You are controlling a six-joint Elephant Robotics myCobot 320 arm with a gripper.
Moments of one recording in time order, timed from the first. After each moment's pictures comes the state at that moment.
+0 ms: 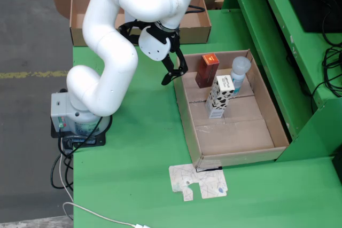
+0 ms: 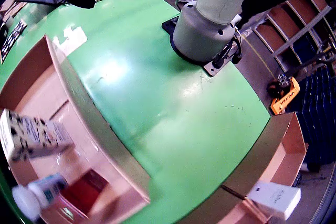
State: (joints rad) arm 0.60 -0.43 -0.02 -1.38 1.66 -0.23
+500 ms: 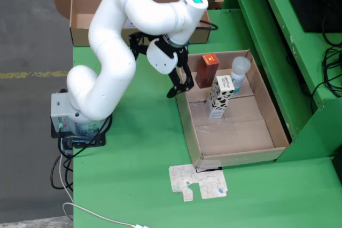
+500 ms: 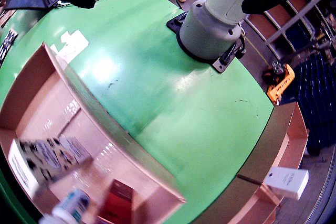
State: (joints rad) arm 0.37 -0.47 -0.02 -1.33 1.65 -0.37
